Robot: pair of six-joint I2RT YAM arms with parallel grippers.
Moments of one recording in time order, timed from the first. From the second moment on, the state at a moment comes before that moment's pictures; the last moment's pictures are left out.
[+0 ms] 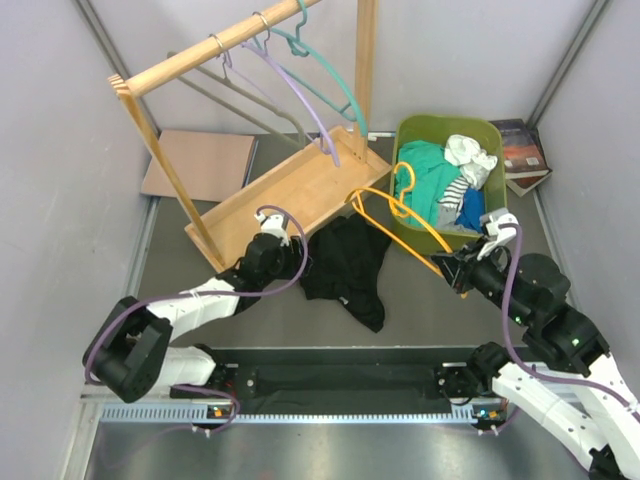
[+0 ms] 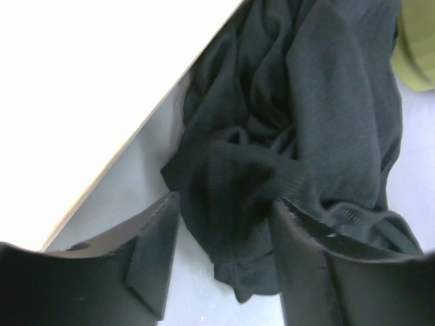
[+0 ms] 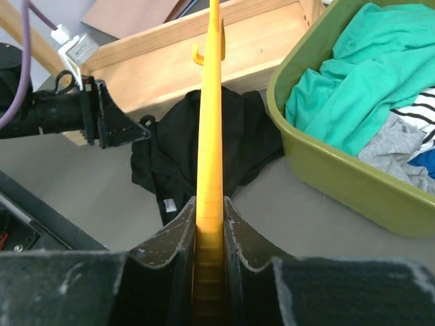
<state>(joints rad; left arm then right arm) -0.59 1.28 0.51 0.22 -0.06 -0.52 0.61 0.45 0.84 -0.60 0.03 0.23</state>
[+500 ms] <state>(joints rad) -0.59 1.20 0.50 0.21 -0.09 -0.50 0.61 0.39 0.84 -0.71 -0.21 0.20</state>
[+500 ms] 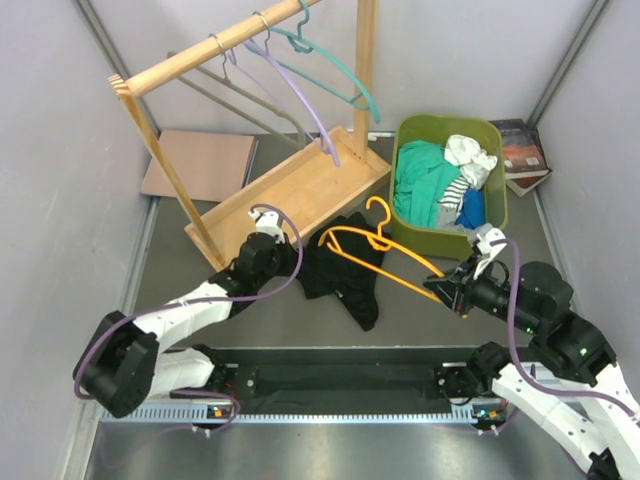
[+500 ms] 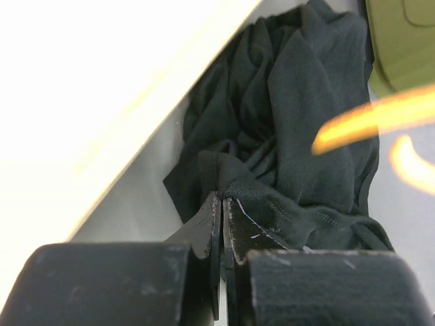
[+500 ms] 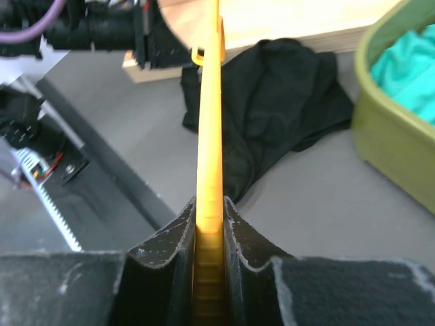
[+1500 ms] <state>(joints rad) -0.59 1.01 0.61 -0.14 -0.12 -0.43 0.61 0.37 0.73 -0.60 -0.35 0.20</state>
